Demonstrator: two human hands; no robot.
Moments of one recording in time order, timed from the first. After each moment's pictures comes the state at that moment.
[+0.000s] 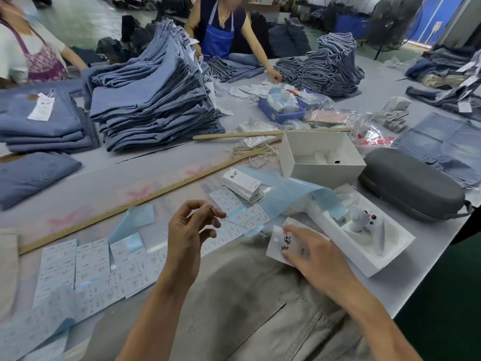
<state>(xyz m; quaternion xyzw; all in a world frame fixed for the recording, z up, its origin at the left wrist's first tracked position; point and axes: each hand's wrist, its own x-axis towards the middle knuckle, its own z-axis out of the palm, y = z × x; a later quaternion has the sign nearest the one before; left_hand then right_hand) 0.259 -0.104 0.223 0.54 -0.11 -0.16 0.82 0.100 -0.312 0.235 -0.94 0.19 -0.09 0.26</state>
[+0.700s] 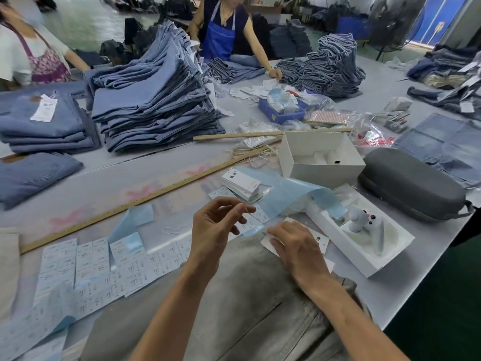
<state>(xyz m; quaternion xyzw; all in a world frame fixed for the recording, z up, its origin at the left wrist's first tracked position) 0.241 -0.139 0.232 0.57 -0.20 -0.15 0.78 0.129 -0.300 0.210 -0.97 0.11 -0.20 0.12</state>
